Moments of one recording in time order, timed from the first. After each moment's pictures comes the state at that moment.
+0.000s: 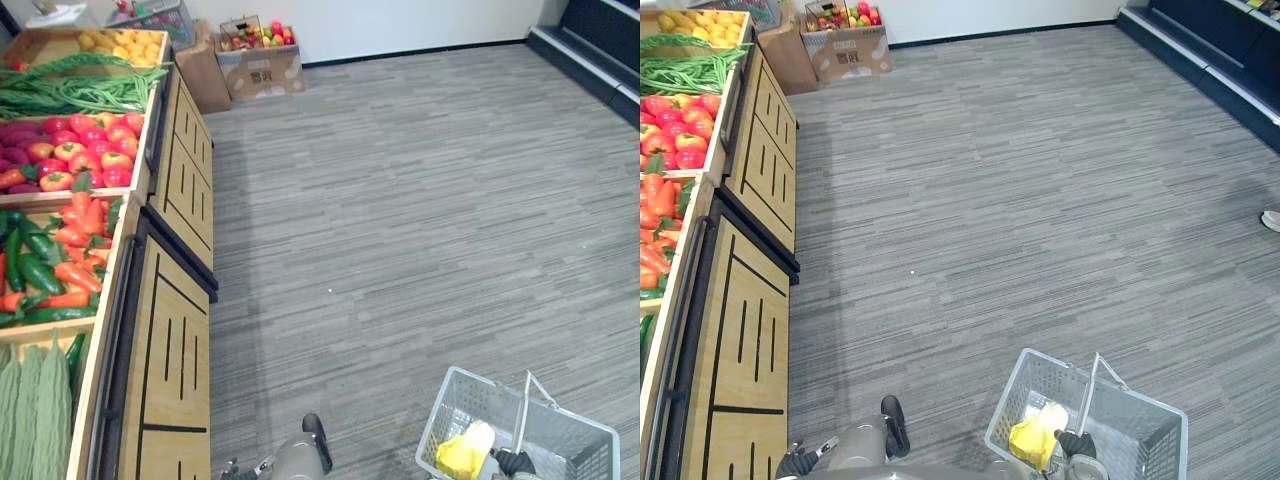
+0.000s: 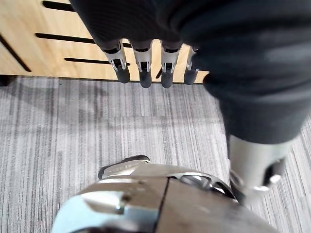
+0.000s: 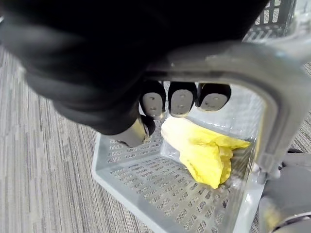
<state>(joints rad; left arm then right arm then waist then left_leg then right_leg) 0.16 0.08 0.30 1.04 0.10 -0.13 0.15 0.05 -0.14 -0.32 1.11 -0.04 -0.13 -0.10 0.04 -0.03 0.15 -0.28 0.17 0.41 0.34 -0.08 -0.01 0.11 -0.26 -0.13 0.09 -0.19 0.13</state>
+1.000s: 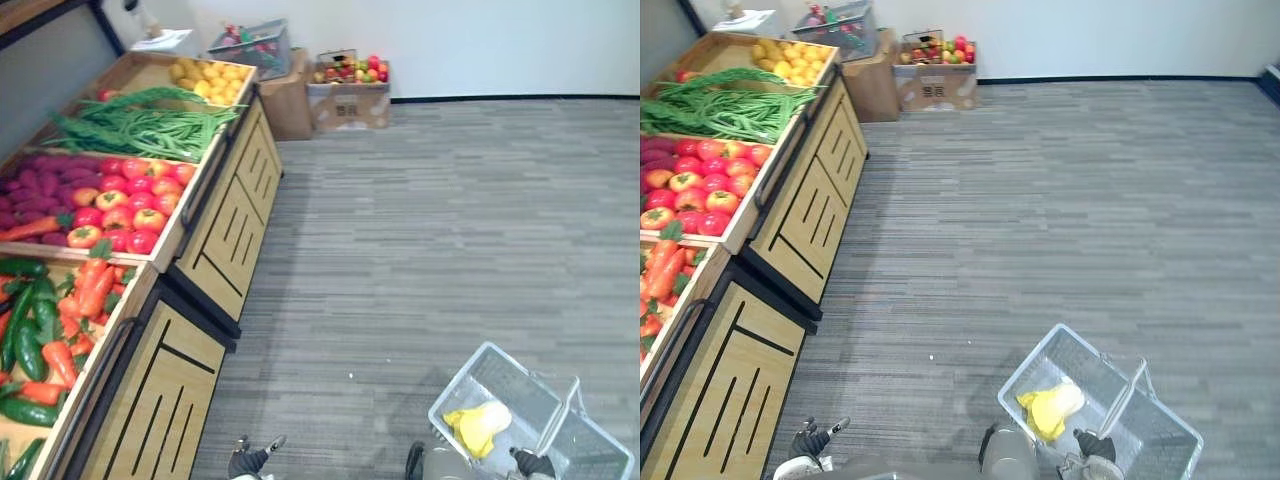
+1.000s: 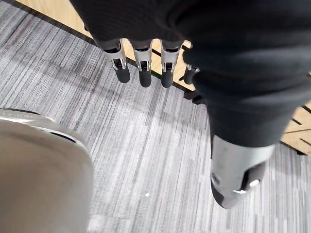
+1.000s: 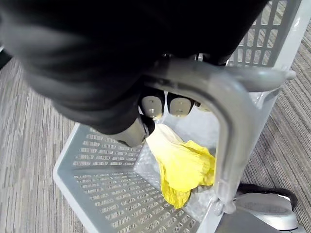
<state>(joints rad) 0.12 0.01 0.36 0.99 0.08 -0.15 0.14 0.08 -0.14 -0.47 1.08 -0.04 -0.13 -0.10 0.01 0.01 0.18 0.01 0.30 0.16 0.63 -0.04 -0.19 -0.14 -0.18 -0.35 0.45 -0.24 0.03</state>
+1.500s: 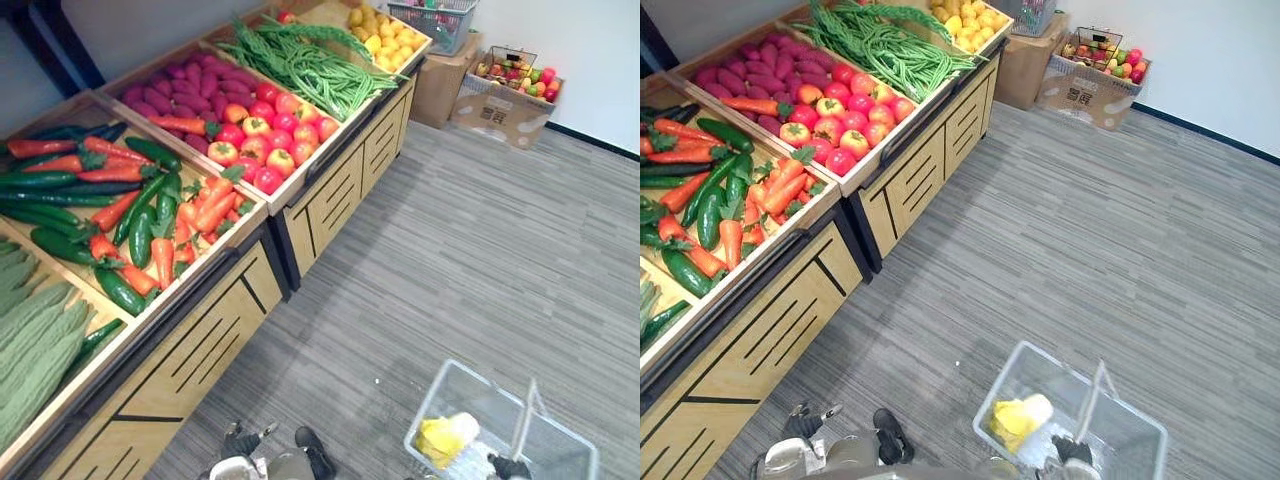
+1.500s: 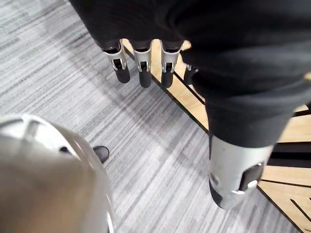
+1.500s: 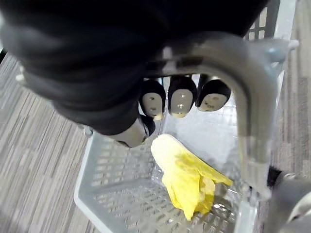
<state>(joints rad) 0.06 0.07 0.35 1.04 0.09 -0.12 0.15 0.02 -0.07 -0.45 1.11 -0.09 -0.11 -0.10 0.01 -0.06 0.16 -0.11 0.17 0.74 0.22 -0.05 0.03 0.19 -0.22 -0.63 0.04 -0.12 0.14</state>
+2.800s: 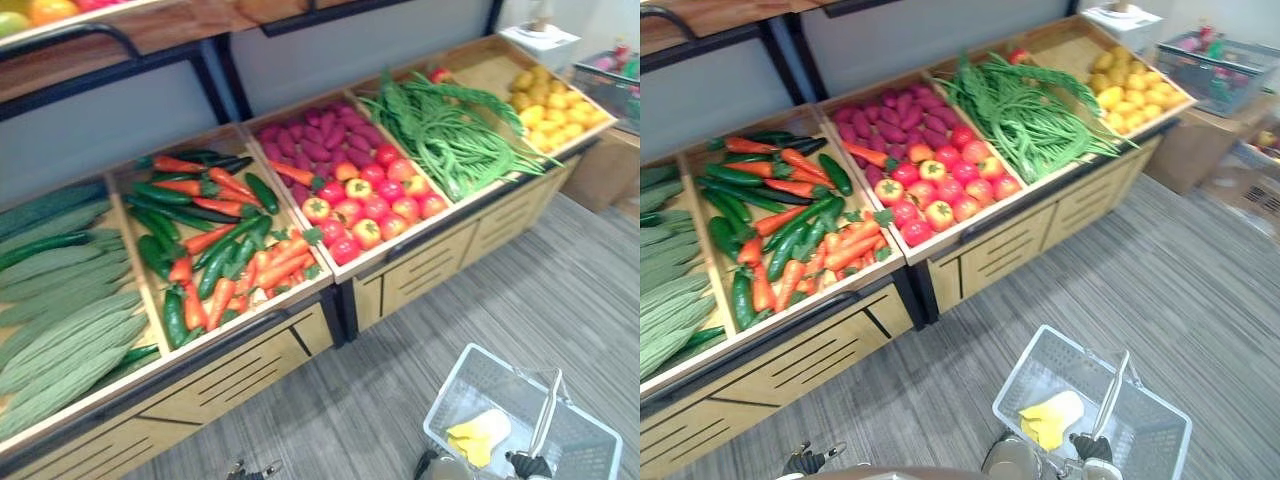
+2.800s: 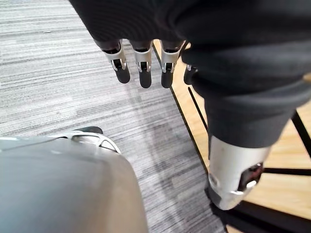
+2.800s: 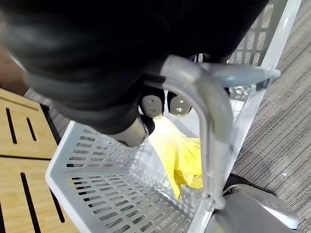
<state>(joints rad) 0.12 0.05 0.36 1.08 0.13 -0.09 0.13 0.05 -0.18 -0.43 1.14 -0.12 -0.13 -0.08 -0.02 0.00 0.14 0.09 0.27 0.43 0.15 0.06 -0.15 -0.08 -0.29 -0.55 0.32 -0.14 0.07</state>
